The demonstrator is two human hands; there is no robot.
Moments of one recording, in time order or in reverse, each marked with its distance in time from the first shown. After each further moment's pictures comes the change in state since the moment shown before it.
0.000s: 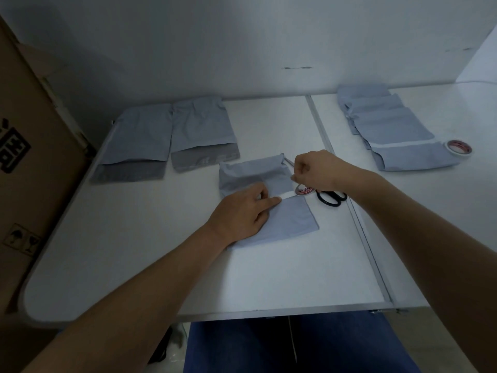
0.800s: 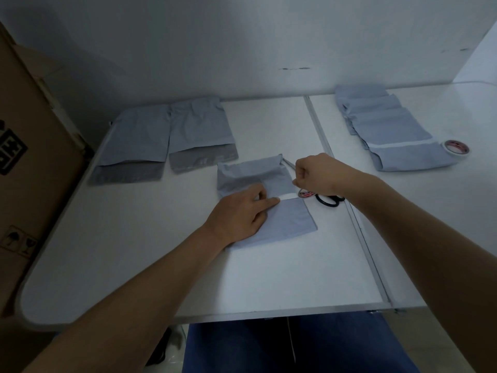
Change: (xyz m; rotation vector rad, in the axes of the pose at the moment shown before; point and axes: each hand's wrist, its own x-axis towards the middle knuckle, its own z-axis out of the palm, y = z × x) left_hand -0.002 0.000 -0.002 -0.024 0.008 0.005; right_hand -0.005 0.003 0.004 -0.054 -0.011 0.021
